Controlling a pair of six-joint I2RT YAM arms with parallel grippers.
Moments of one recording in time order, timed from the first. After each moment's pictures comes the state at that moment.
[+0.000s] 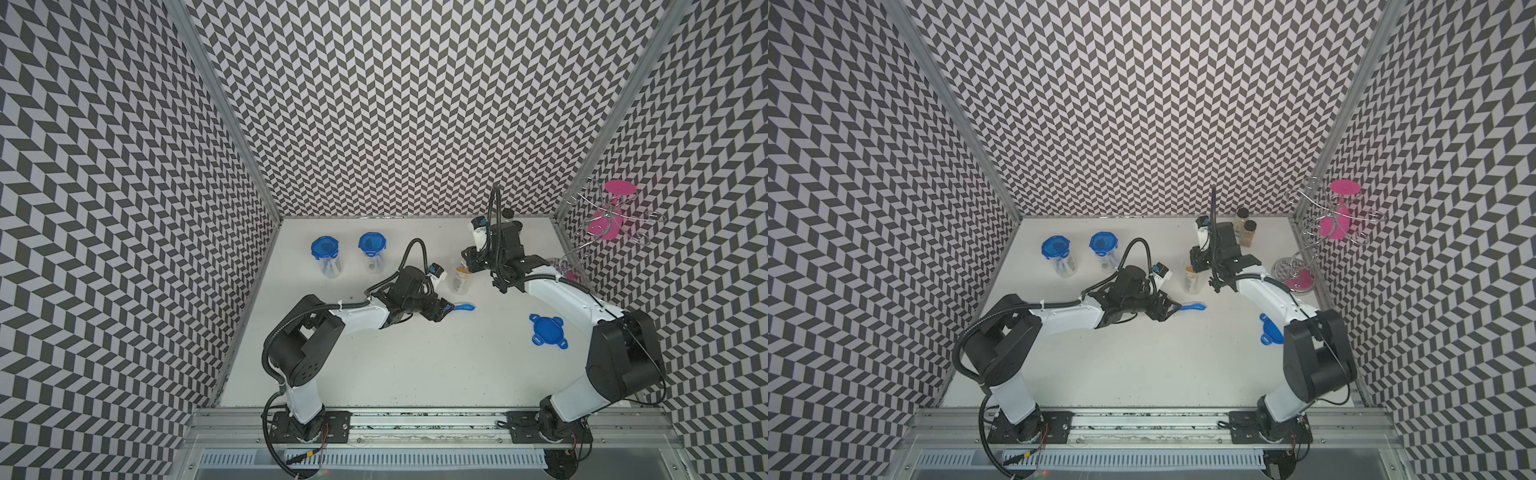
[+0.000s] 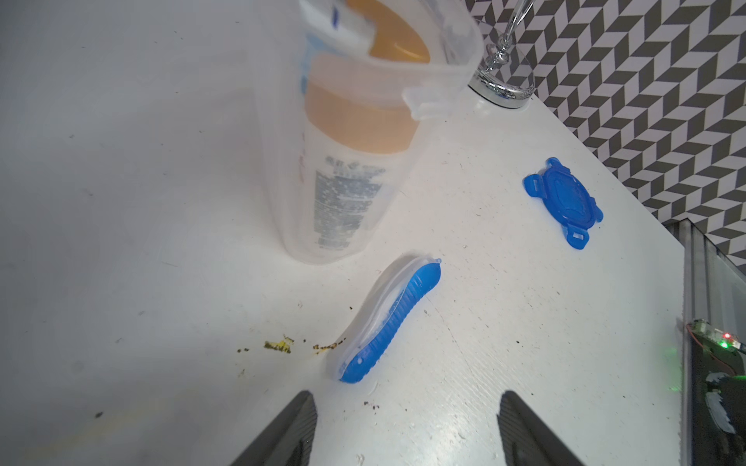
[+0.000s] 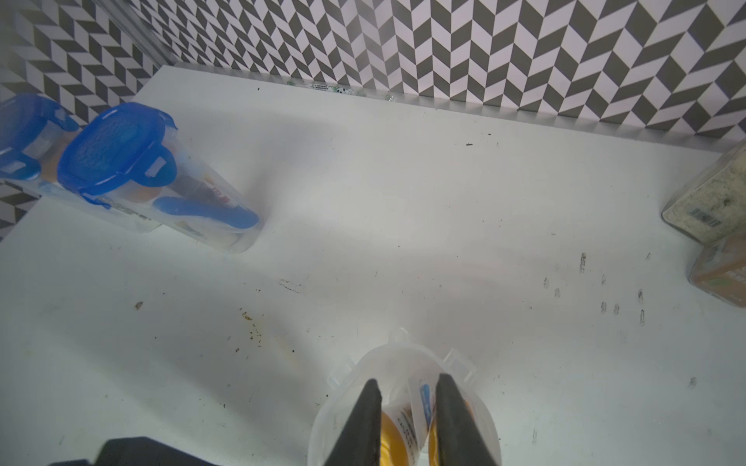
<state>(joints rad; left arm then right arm) -0.75 1.81 0.98 0.21 0.36 -0.19 0.34 1.58 1.17 -0.24 -0.14 0.07</state>
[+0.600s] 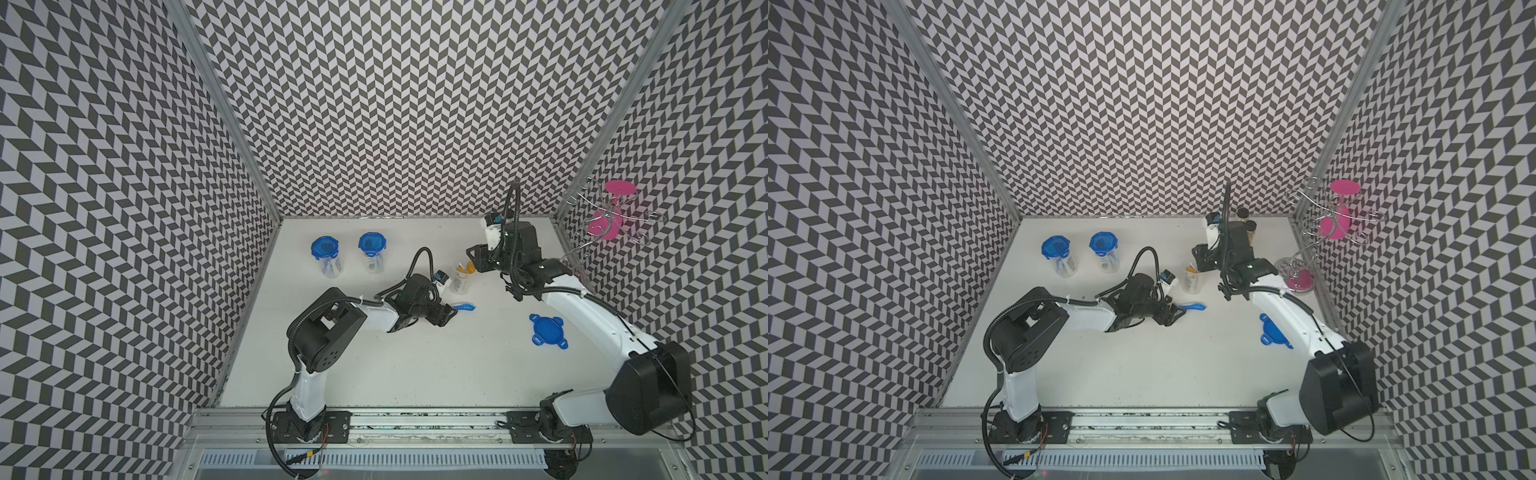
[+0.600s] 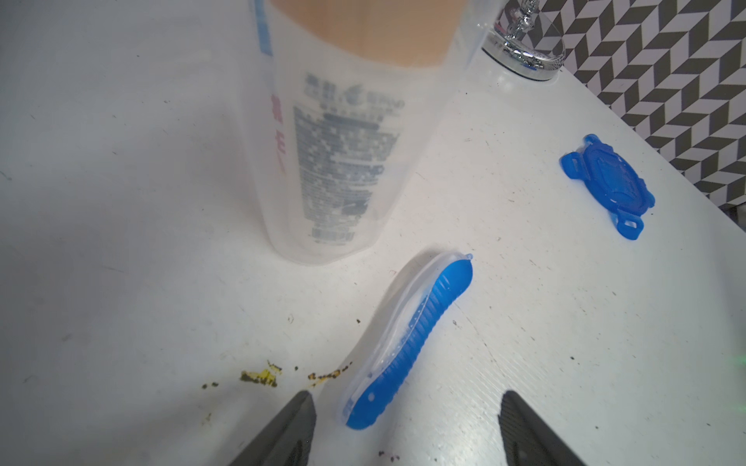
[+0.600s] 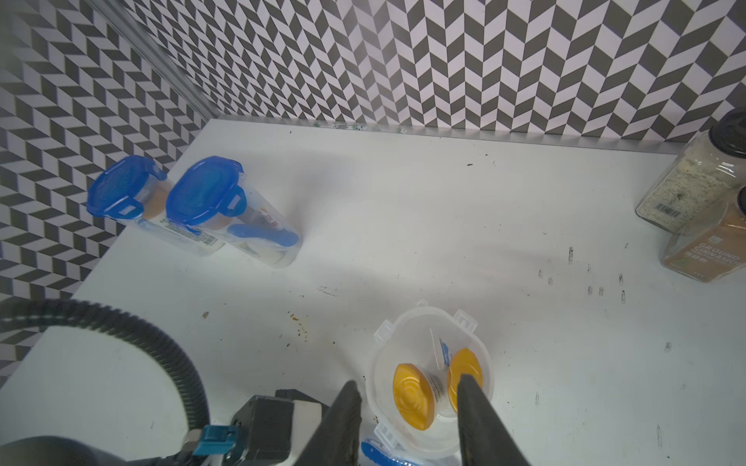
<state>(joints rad) -0.78 1.95 0.98 0.35 0.29 -0.17 0.33 1.39 1.14 -0.34 -0.15 0.16</state>
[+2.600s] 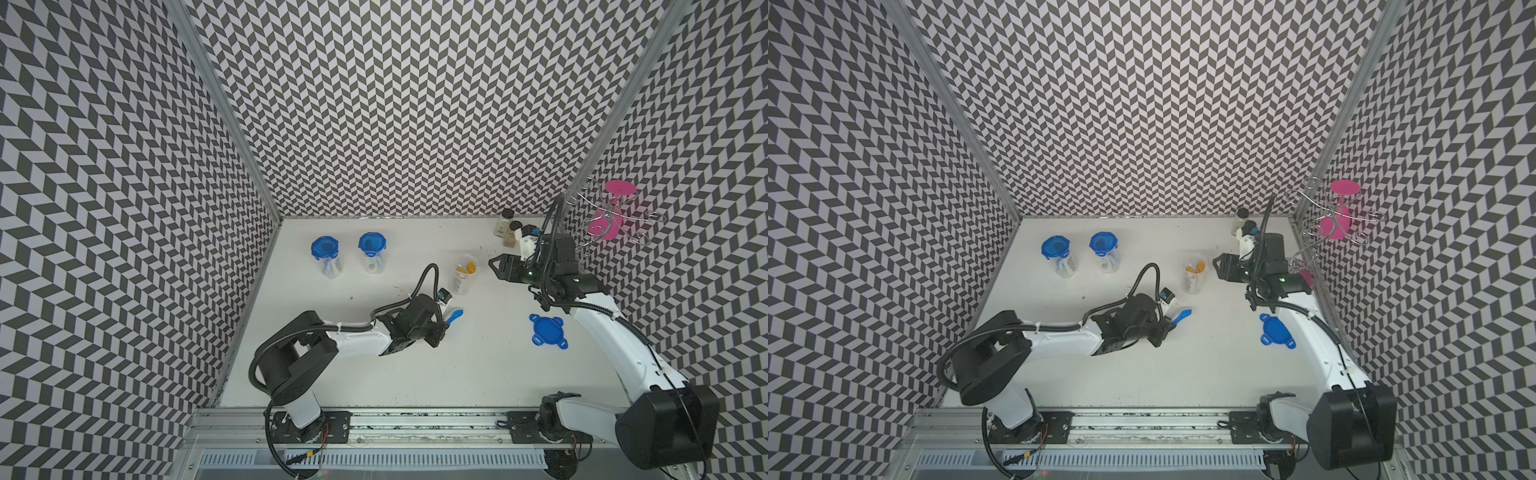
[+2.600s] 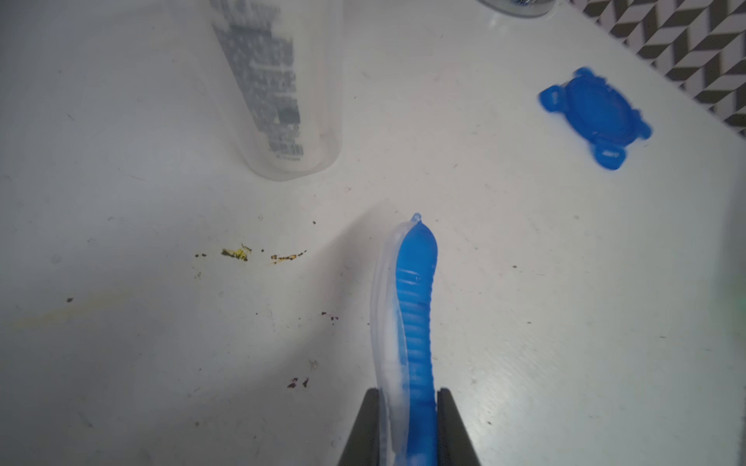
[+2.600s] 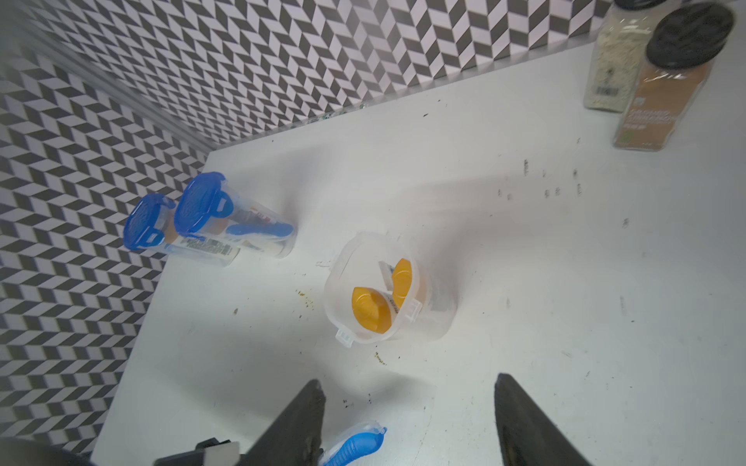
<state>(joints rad) -0.93 1.62 0.82 0.15 0.09 -0.21 0.11 1.23 1.02 -0.47 -0.37 0.27</state>
